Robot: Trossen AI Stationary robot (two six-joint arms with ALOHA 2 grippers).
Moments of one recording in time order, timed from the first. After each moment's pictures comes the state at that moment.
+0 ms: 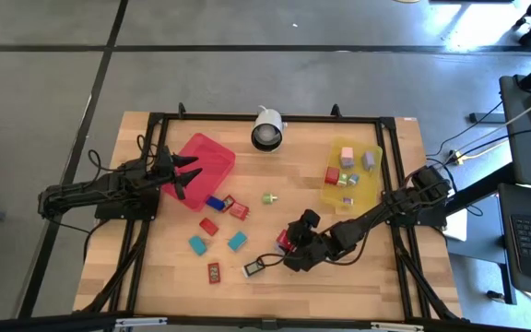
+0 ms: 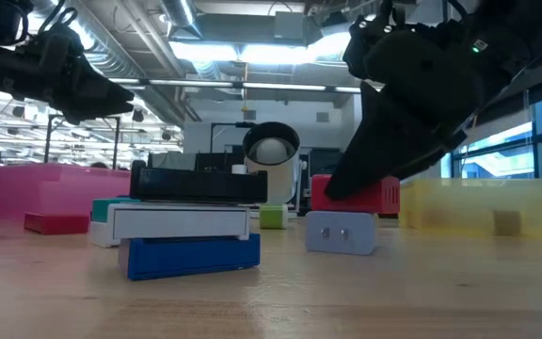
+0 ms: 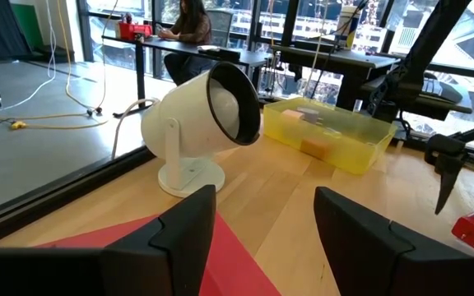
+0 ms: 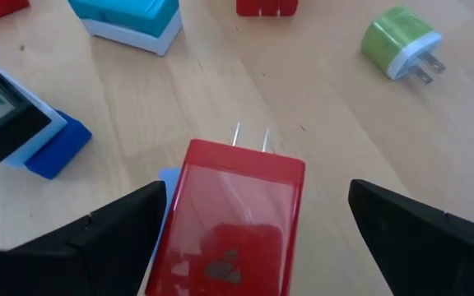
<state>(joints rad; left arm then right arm) 0.19 0.00 0.08 -0.16 -0.28 -0.17 0.53 1.86 1.01 -0.17 0.59 0.77</state>
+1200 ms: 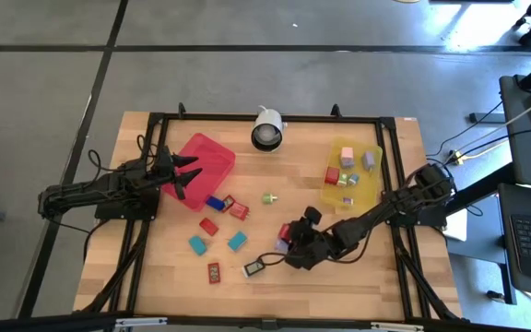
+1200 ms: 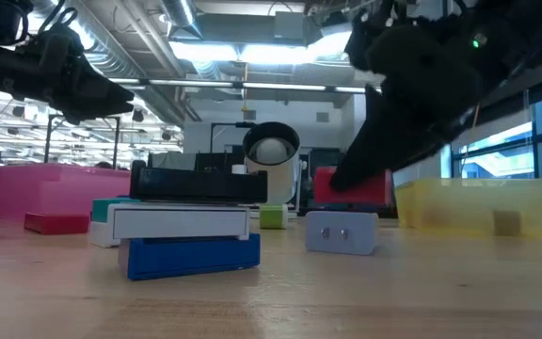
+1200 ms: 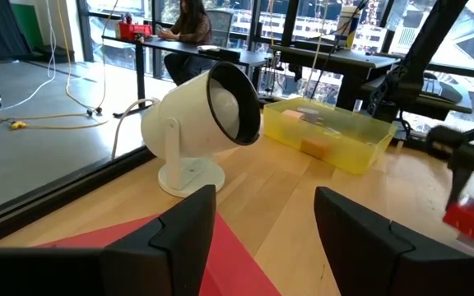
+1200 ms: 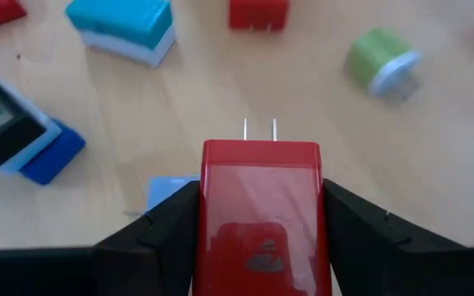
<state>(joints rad) 0.19 0.00 0.08 -0.16 -0.28 -0.17 0.52 1.82 1.01 -0.20 0.63 0.74</state>
